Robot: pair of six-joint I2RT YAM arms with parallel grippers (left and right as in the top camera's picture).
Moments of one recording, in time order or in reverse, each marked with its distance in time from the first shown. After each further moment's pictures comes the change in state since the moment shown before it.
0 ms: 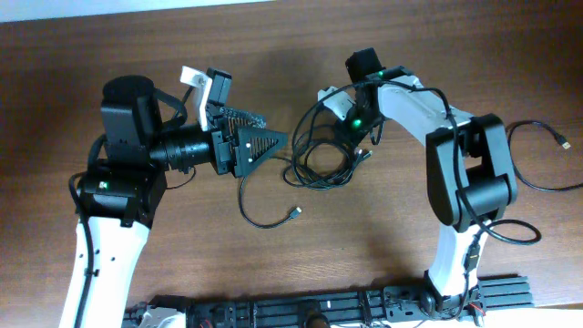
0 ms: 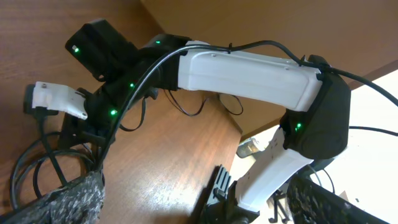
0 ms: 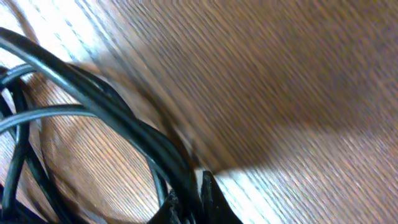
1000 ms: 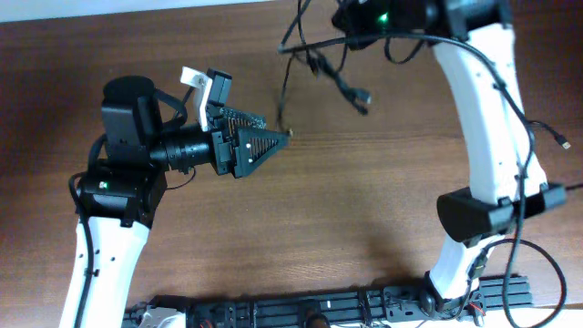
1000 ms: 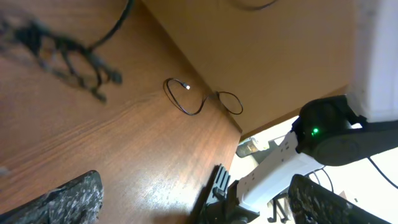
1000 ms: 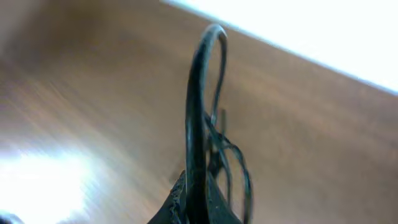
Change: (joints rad) left arm 0.000 0.000 0.000 -0.008 0.000 0.000; right arm 0.003 -0.102 1.061 -0.529 -0.081 0.438
